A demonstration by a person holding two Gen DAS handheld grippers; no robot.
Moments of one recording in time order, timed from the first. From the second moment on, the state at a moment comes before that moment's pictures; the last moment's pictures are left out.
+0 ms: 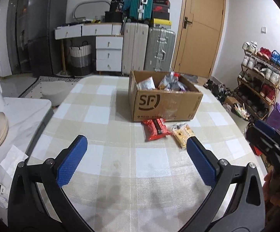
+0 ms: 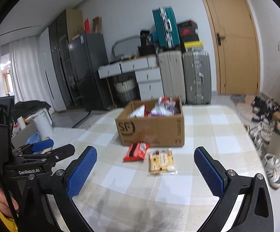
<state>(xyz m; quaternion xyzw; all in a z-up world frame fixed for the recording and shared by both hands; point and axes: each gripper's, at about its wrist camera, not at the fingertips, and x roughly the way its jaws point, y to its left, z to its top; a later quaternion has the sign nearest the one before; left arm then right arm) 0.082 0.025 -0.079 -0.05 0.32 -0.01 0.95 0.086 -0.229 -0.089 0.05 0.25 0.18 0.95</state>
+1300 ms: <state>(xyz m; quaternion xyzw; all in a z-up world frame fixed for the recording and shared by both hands) 0.188 0.044 -0.172 -0.07 0.40 0.00 0.91 0.253 -0.179 -0.218 -0.03 0.44 0.16 0.88</state>
